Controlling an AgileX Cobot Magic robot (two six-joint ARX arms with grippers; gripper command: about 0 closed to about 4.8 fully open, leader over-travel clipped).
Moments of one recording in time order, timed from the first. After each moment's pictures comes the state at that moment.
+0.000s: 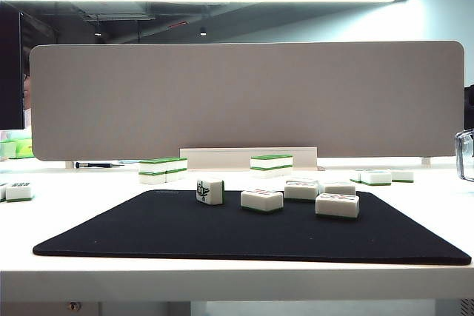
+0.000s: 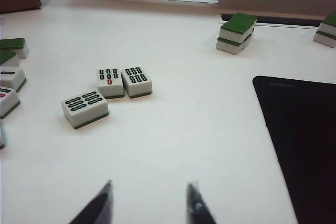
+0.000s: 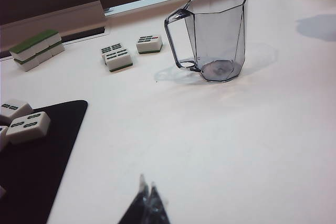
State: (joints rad) left arm -0.02 0.00 0.01 -0.17 -0.02 -0.04; right arm 0.02 0.01 0.01 -0.17 0.11 0.23
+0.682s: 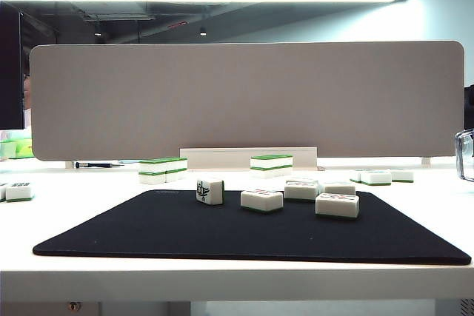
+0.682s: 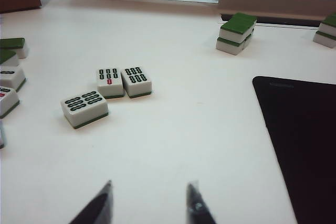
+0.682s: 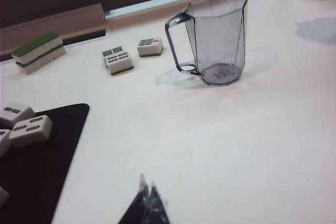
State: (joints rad) left arm -0.02 0.00 0.01 -0.17 -0.02 -0.04; right arm 0.02 0.01 0.02 -0.17 0.11 0.23
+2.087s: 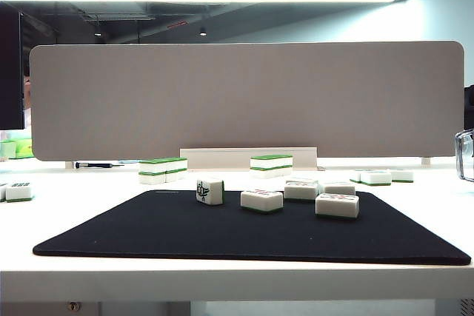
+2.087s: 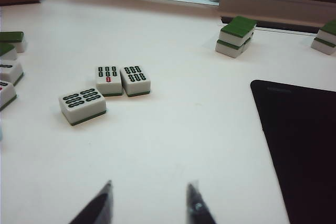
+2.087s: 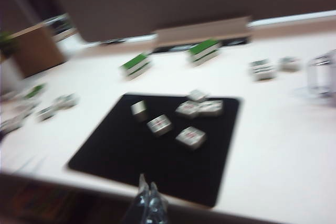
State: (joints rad) left arm -0.02 0.00 0.01 -0.17 -0.02 -0.08; right arm 0.02 0.01 1.00 -1.17 -0.38 0.21
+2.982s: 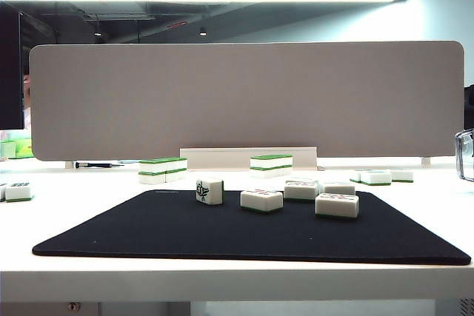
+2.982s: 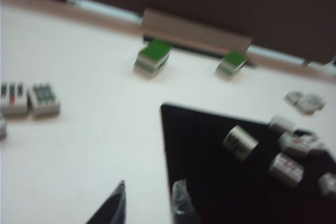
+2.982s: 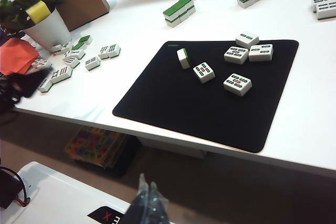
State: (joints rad) left arm -0.02 0.00 0.12 -0.20 0.23 -0.26; right arm 0.02 0.01 1.04 -1.37 -0.55 0.21
